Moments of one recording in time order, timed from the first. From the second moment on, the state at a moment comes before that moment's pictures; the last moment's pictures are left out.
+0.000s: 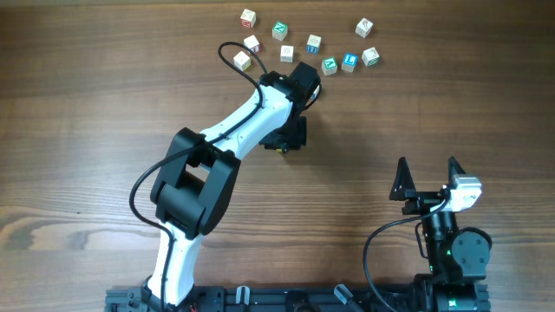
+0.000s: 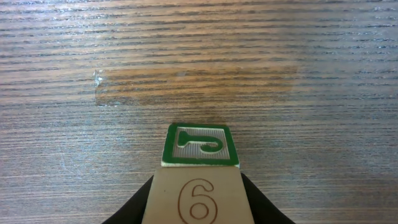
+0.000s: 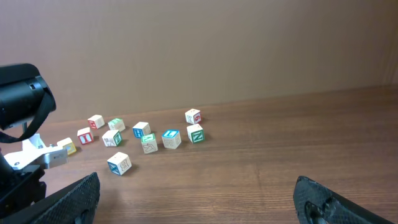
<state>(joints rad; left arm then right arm) -0.59 2.18 1.66 -1.04 0.00 -0.55 0.00 0.02 0.01 0.00 -0.05 0.14</state>
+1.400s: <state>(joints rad) -0.59 2.18 1.69 -1.07 0.00 -0.53 0.00 0.02 0.01 0.00 -0.05 0.14</state>
